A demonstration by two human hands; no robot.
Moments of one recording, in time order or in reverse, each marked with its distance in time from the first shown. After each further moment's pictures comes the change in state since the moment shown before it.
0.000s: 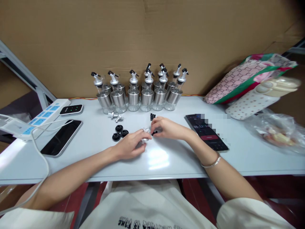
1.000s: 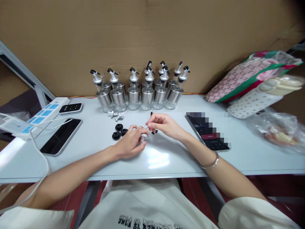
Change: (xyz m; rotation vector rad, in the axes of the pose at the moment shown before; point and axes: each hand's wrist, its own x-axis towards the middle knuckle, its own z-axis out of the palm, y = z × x) left_hand 0.003 0.003 -0.003 0.183 0.037 0.027; right_hand 0.011 -0.024 0.011 0.950 0.282 0.132
